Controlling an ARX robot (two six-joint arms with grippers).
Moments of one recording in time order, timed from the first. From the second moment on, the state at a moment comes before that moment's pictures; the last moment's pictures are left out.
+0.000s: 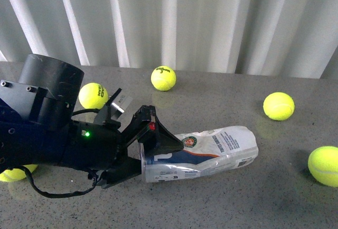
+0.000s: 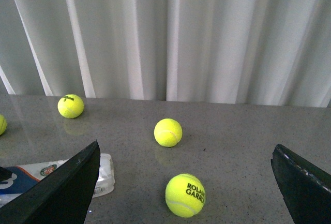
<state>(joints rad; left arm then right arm) -0.28 2.14 0.89 0.51 0.73 -0.60 0.00 0.00 0.00 0.00 0.00 0.00</state>
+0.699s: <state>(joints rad) -0.27 1.98 0.84 0.48 0.72 -0.75 0.00 0.00 0.00 0.00 0.00 0.00</state>
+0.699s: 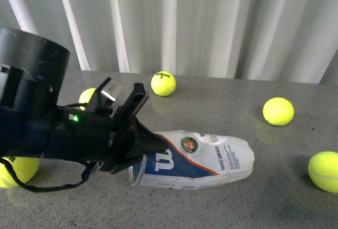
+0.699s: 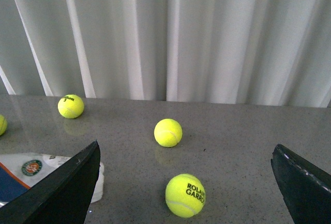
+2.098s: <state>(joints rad) -0.56 2.16 1.95 -1.11 -0.09 0.47 0.00 0.00 0.00 0.00 0.00 0.00</state>
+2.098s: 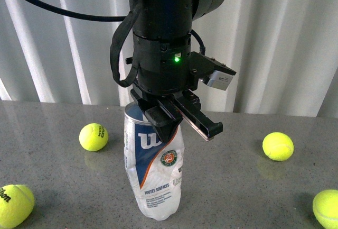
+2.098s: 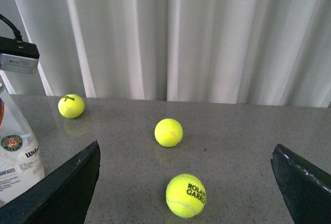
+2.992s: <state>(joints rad) -0.45 1.79 1.78 -0.69 0.13 -0.30 0.00 0.00 0.00 0.00 0.00 0.00</state>
